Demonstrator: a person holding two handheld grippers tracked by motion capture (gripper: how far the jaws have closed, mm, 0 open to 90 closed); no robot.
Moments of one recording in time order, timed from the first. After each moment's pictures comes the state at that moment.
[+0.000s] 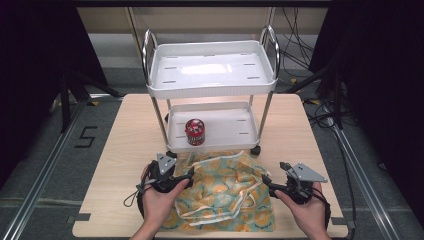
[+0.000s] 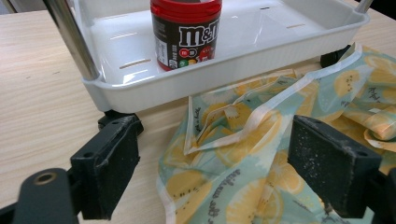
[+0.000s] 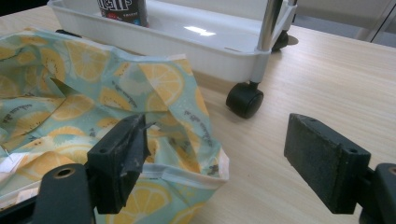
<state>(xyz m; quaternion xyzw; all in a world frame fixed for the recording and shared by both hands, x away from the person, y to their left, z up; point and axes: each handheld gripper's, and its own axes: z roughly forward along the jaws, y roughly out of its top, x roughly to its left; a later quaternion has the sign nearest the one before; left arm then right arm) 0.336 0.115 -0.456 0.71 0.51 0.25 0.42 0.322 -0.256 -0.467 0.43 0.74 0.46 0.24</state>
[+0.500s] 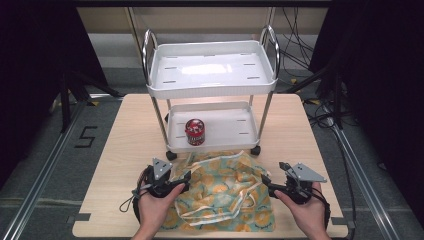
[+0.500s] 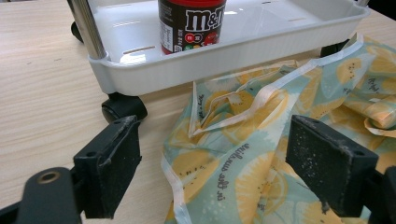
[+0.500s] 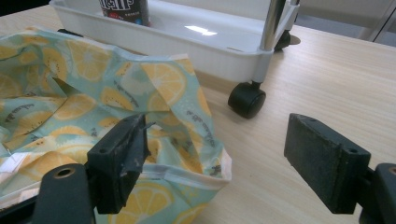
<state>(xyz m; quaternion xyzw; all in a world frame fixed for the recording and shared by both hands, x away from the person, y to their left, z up) 0.328 0.122 -0.464 0.70 0.52 0.25 0.43 0.325 -0.259 -0.467 0.41 0.75 0.45 0.25</state>
